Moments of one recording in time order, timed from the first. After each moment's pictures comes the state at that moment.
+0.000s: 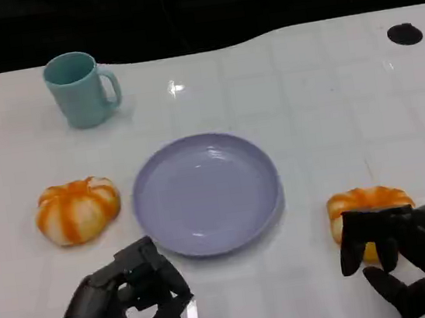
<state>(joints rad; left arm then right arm) 0.19 0.11 -0.05 0.04 -0.16 -0.38 -0.42 0.08 -0.31 0.13 0.04 -0.51 -0.52 -0.03</state>
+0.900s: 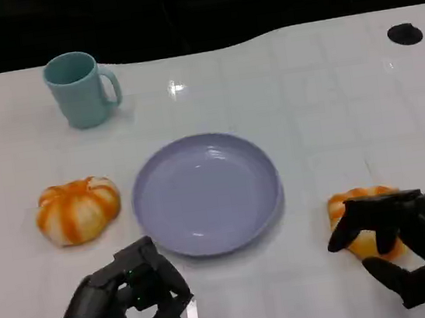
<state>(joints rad) 0.19 0.11 -0.05 0.04 -0.16 -0.39 -0.42 0.10 -0.33 0.11 -0.13 -0.59 -0.38 -0.01</state>
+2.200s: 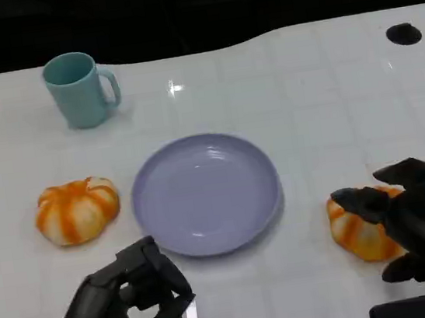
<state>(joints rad) 0.19 0.11 -0.06 0.02 -0.16 -0.37 -0.41 -0.02 -0.43 0.26 -0.19 -1.03 -0.01 0.22</state>
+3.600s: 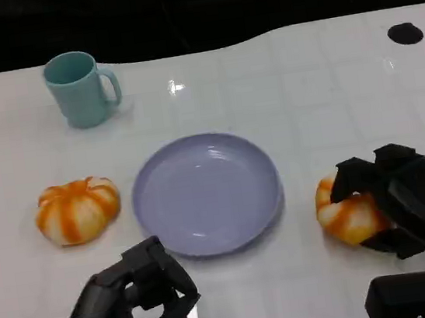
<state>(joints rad) 0.19 0.10 -0.06 0.03 -0.14 -0.37 -0.41 -0.28 -0.39 0.35 0.46 -0.80 -0.38 -0.48</state>
